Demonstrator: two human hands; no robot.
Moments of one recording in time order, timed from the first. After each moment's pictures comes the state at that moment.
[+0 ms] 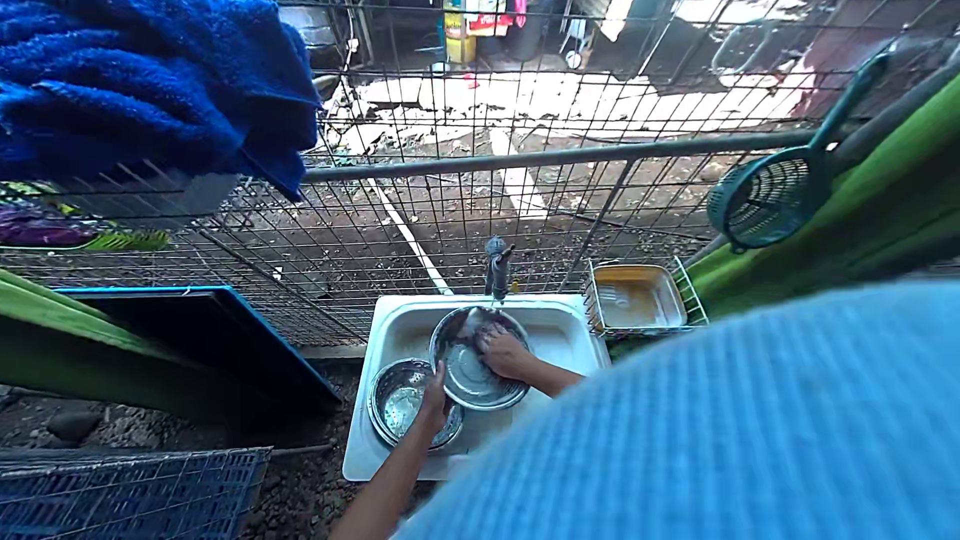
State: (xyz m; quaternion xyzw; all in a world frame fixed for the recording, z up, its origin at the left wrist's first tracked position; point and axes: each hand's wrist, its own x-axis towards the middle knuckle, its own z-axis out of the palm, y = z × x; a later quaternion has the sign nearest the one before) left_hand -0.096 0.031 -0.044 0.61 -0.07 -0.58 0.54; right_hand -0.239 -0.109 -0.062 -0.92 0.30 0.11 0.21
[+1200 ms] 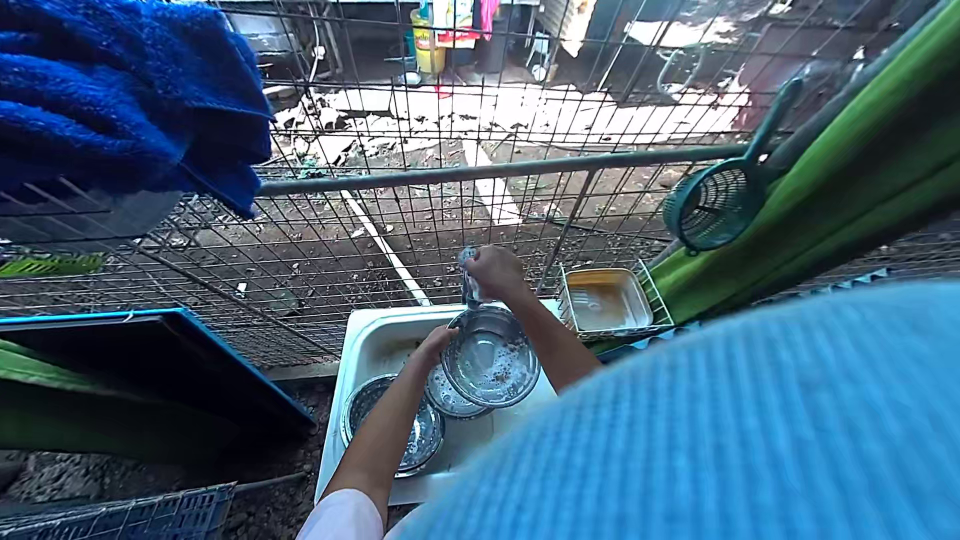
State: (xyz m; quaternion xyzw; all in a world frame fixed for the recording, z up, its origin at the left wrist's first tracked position) left_hand -0.092 -0.104 -0.019 0.64 -0.26 -0.64 0.33; right_hand -0.206 -0.188 0.156 -0.74 0.62 -0.02 0.25
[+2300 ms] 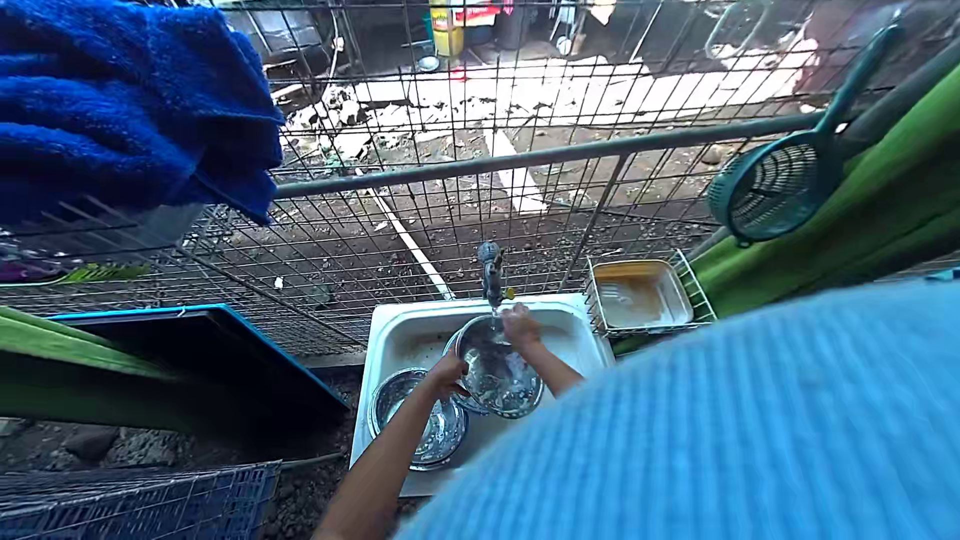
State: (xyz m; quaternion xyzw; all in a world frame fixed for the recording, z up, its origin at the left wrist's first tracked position) left_hand -0.075 -0.048 -0.021 0.64 -0.26 -0.68 0.24; right_hand -0.248 -0.166 -0.074 -0.77 0.59 -0.04 0.24
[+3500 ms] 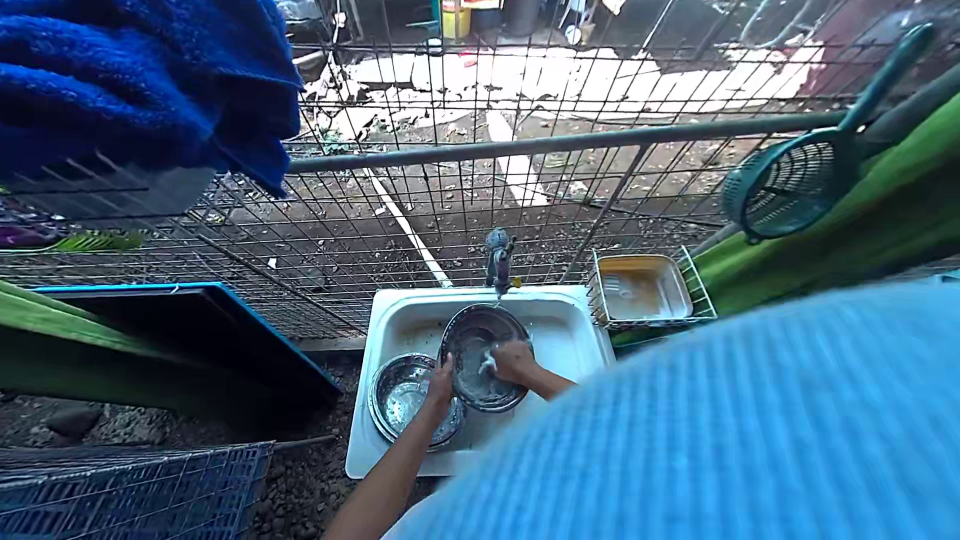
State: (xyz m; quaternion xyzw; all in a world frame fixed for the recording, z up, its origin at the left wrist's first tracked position) left_hand -0.090 0.016 -0.064 0.64 -0.12 -0.57 0.50; right_hand -0.244 -0.094 -0.066 -0.84 0.42 0.22 0.27
